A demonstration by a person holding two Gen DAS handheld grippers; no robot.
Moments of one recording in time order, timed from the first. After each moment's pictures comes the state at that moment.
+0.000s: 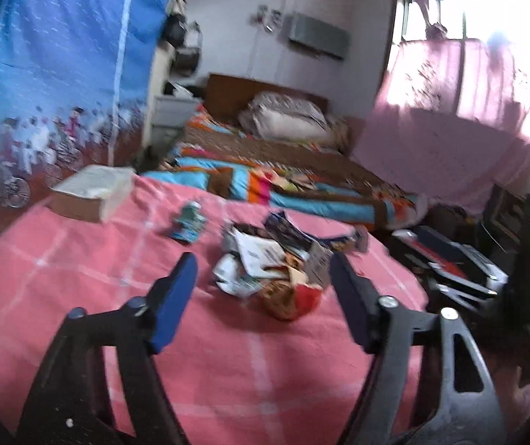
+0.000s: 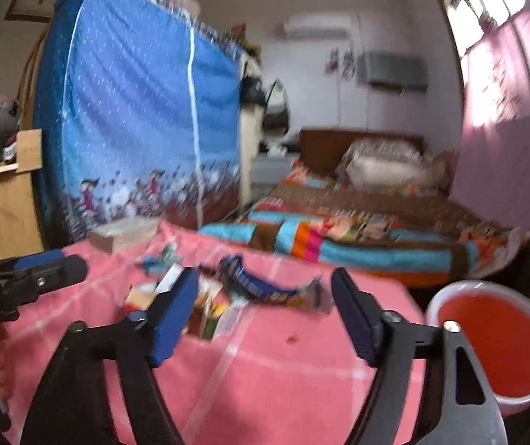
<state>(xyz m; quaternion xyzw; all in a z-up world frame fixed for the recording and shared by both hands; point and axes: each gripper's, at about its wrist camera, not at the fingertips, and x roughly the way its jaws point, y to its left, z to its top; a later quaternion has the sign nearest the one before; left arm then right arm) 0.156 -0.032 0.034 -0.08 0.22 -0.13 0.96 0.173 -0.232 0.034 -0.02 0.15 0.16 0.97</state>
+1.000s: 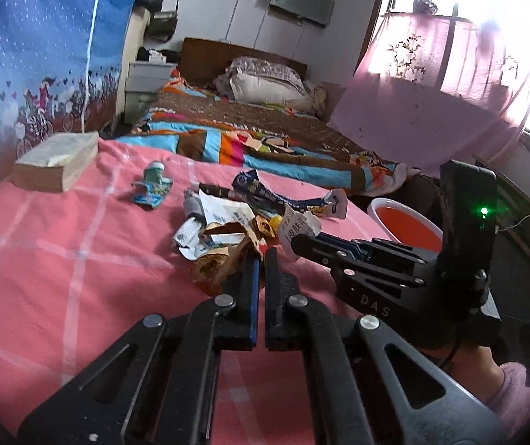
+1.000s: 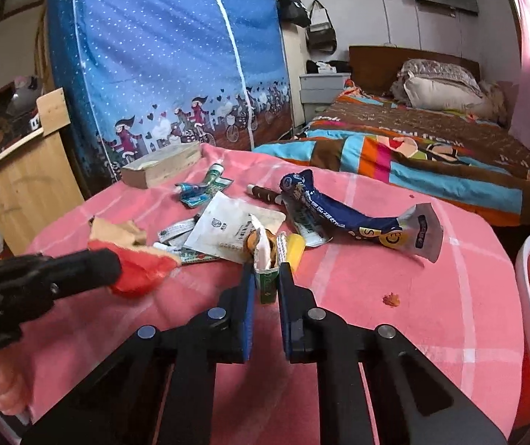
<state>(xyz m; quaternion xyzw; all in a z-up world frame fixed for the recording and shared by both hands) 0.165 -0.045 0.023 -0.08 0.28 -0.17 0.94 0.216 -0.196 0.001 -0.01 0.30 0.26 0.92</state>
